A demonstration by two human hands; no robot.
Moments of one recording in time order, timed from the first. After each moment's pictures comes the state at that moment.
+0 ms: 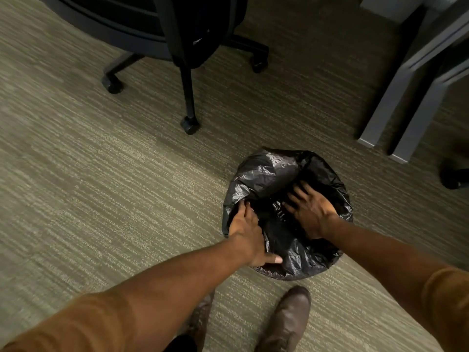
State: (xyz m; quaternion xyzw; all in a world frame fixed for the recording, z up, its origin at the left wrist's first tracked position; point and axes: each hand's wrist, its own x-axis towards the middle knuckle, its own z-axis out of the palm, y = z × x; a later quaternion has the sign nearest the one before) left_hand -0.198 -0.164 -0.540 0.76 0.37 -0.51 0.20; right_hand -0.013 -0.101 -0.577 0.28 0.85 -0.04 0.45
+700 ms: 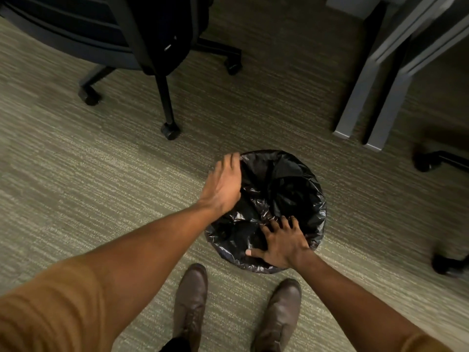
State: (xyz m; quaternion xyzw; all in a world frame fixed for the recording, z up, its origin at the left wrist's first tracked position) left_hand -0.216 -0.089 -0.528 0.73 0.63 -0.09 0.25; right_hand -0.031 -0.193 -0.570 0.48 0.72 -0.30 0.39
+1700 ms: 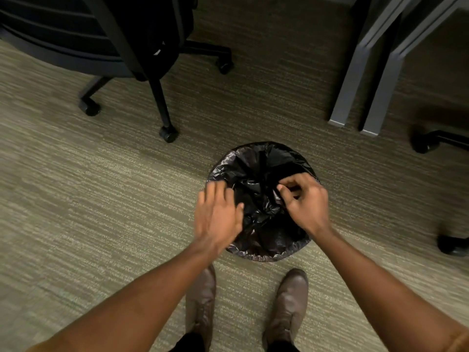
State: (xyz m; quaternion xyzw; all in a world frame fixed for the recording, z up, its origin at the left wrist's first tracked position) left_hand -0.222 -0.175 -0.510 0.75 0.63 -0.14 0.11; right_hand 0.008 -0.161 -0.532 0.71 0.58 -0.31 -0.25
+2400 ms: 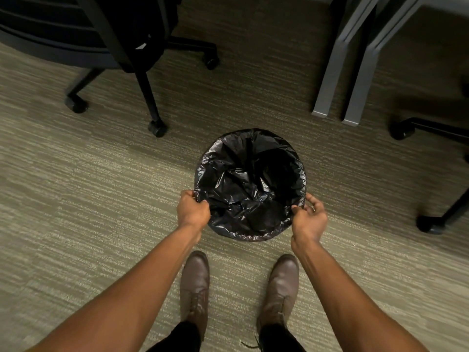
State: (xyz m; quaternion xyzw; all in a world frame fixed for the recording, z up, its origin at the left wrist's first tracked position) left_hand -0.240 -0.194 -0.521 0.25 0.84 0.13 0.47; right_hand -0.001 -0.243 -0.546 0.79 0.00 -0.42 -0.45
